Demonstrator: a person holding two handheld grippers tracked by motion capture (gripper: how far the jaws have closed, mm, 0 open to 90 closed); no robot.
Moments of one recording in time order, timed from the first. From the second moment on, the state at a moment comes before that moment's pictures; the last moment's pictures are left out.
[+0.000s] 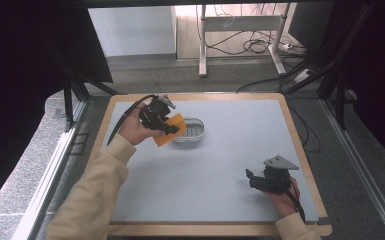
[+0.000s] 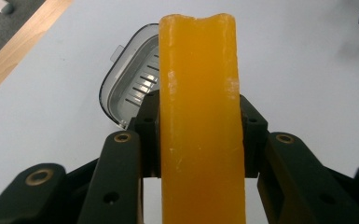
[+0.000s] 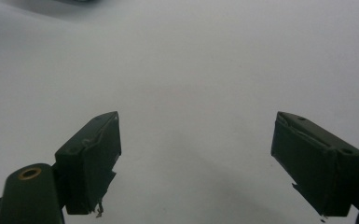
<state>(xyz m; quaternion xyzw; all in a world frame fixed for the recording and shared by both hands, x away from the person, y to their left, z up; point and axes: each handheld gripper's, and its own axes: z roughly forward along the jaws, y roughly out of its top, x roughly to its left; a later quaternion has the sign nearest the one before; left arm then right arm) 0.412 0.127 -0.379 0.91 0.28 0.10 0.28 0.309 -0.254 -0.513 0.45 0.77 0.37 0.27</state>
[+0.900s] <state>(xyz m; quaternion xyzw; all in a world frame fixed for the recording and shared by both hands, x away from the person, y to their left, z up) 0.437 0.108 -0.385 0.93 0.25 0.10 0.26 0.308 -0.255 -0.512 0.45 0.77 0.37 0.27</state>
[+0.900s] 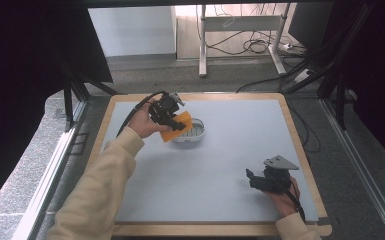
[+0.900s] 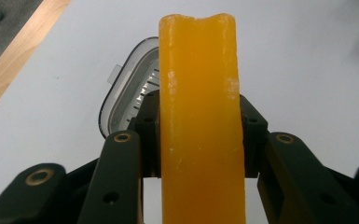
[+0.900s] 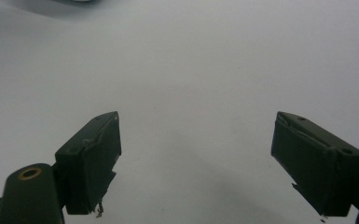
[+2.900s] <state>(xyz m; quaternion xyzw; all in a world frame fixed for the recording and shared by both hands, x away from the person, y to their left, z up) 0.491 0.071 -0.404 0.96 0.17 0.08 0.23 0.309 -0.257 -0.515 0.45 0.77 0.36 0.27</state>
